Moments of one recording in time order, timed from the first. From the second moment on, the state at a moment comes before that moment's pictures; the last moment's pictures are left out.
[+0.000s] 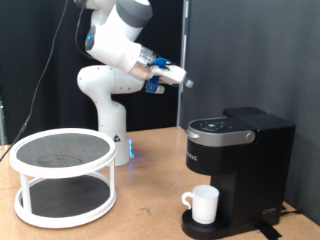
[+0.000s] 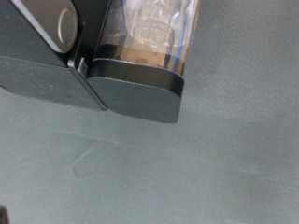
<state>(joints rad) -0.05 -0.58 -0.13 -2.68 1.10 1.84 1.67</state>
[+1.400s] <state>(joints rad) -0.12 -0.51 0.26 -2.38 0.26 1.96 2.06</state>
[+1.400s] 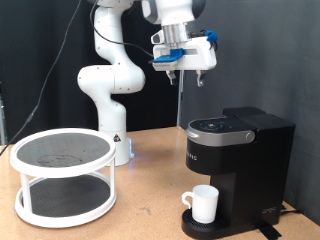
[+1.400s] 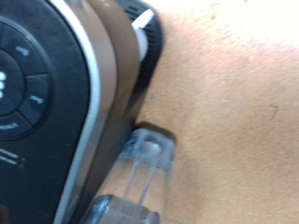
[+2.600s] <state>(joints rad) -0.15 -0.08 0.27 -1.89 0.14 1.74 2.23</state>
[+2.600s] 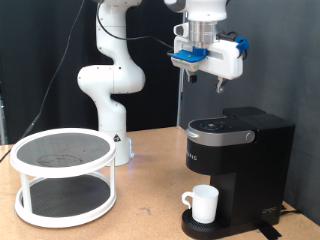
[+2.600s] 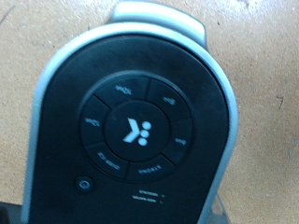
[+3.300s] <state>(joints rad) -0.14 0.03 0.29 -1.83 0.09 1.67 2.17</state>
